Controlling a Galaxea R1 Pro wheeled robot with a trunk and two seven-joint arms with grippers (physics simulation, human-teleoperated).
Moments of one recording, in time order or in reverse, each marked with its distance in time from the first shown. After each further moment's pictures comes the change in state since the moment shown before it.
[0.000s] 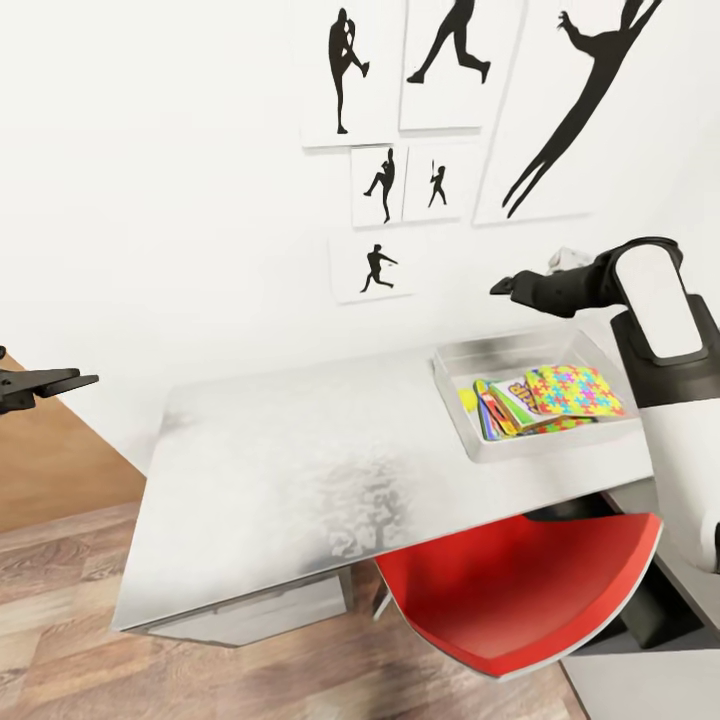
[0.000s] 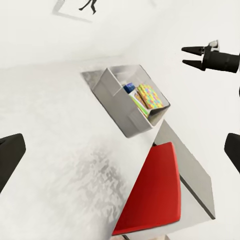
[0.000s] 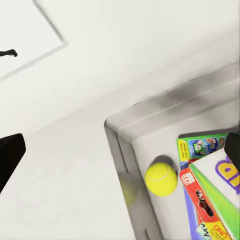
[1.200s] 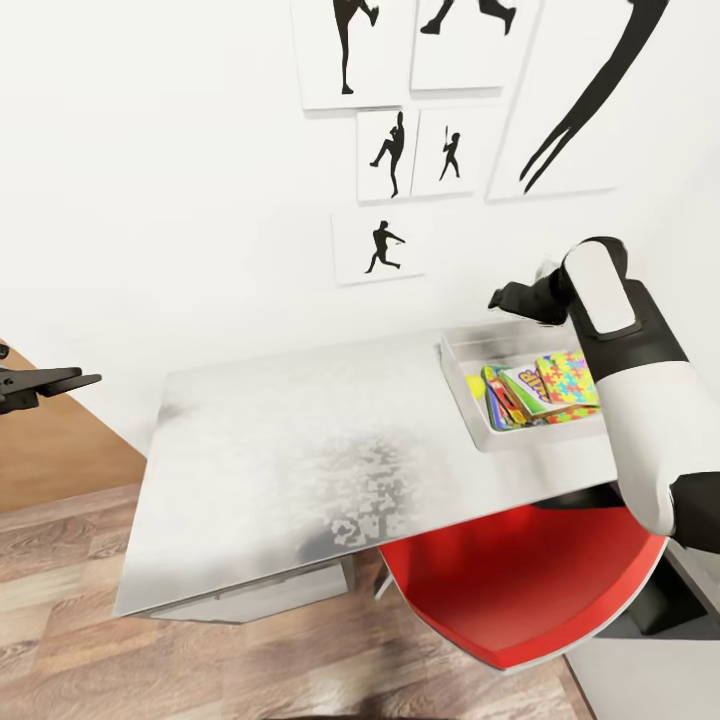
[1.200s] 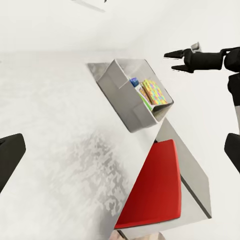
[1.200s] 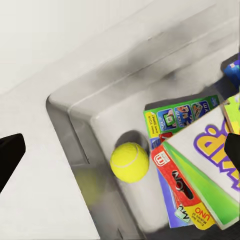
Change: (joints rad) left arm 0.000 -0.008 0.001 -0.006 0.005 0.006 0.000; right arm -0.098 0.130 -0.049 0.290 0.228 -0.001 -0.048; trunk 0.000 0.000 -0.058
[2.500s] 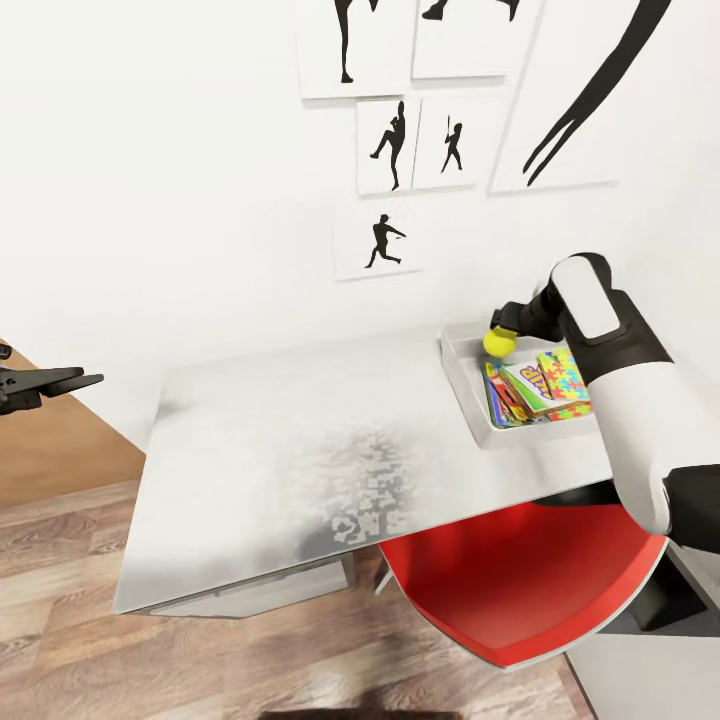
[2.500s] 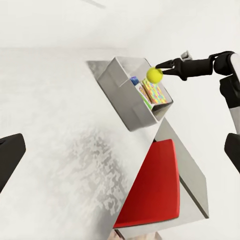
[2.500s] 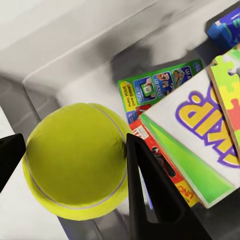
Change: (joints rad) left arm 0.000 -0.007 0.000 0.000 0.002 0.004 0.000; right arm -0.004 0.014 0.003 0.112 0.011 0.000 -0.050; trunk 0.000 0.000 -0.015
